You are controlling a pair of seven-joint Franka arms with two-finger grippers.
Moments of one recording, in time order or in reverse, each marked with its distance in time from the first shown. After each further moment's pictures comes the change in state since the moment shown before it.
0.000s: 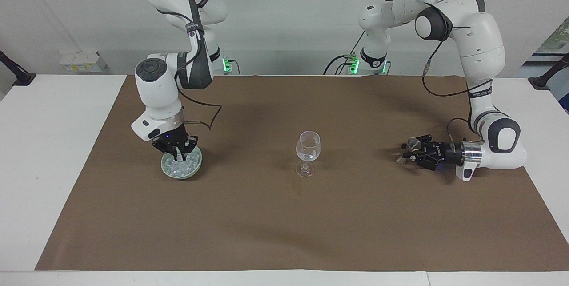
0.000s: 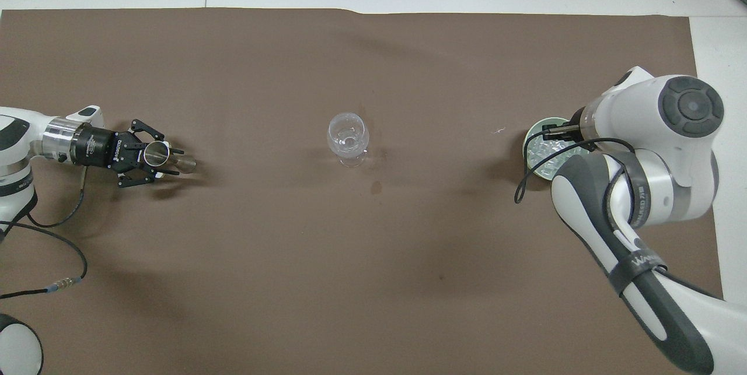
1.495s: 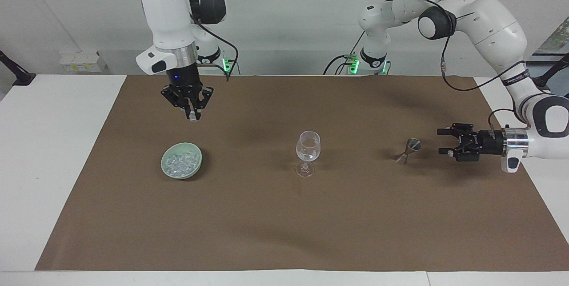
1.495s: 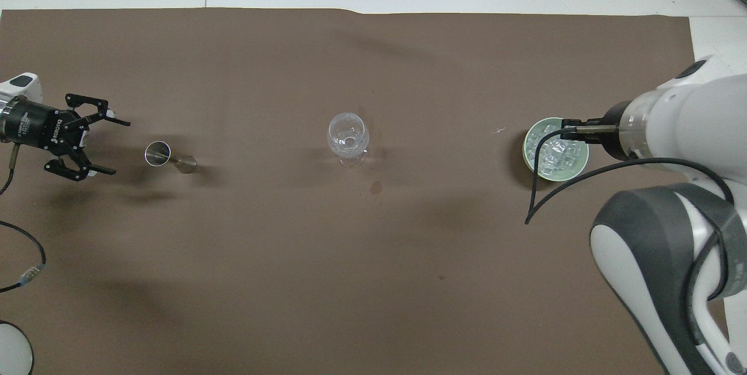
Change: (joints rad) left arm 0.002 -0.022 0.109 0.322 0.138 -0.179 0.043; right arm 0.018 -0.224 0.155 0.111 0.024 -0.256 0.266
